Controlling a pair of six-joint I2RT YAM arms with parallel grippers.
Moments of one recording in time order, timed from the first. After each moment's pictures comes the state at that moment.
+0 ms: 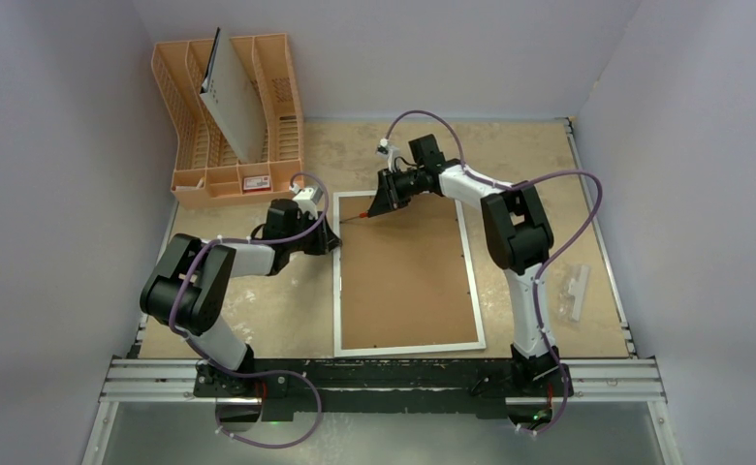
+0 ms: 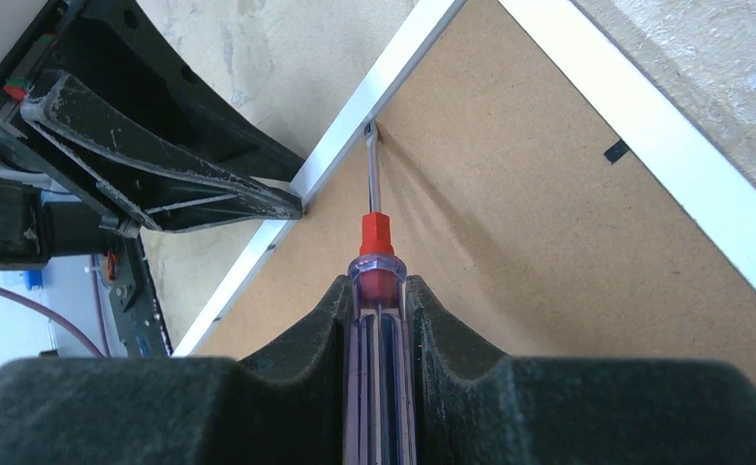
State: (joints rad) left arm -0.30 1.65 0.61 0.40 0.36 -0.35; right arm 0.43 2.24 1.63 -0.31 -0.89 0.12
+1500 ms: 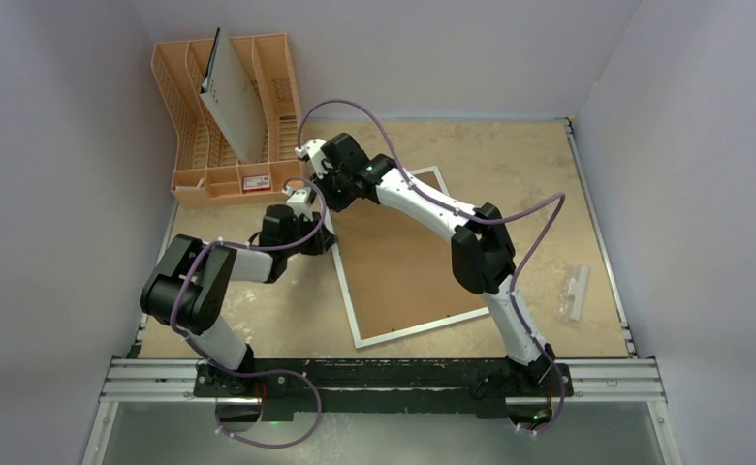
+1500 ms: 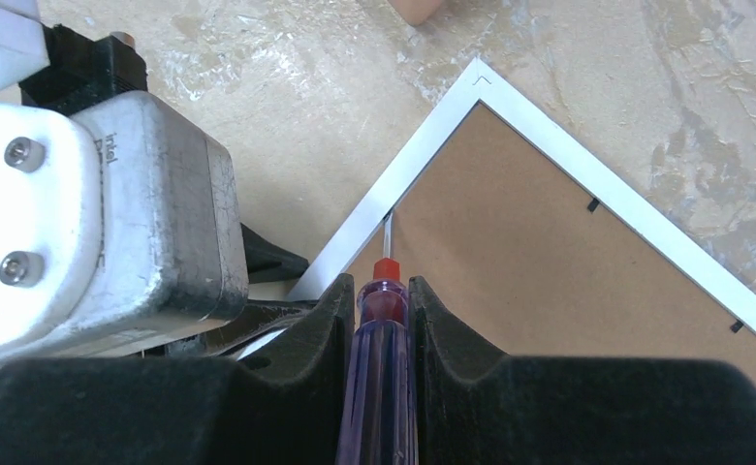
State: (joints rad) left arm -0.29 1.65 0.54 0.56 0.32 -0.34; right arm 0.80 2.28 2.09 -0.65 -0.13 -0.07
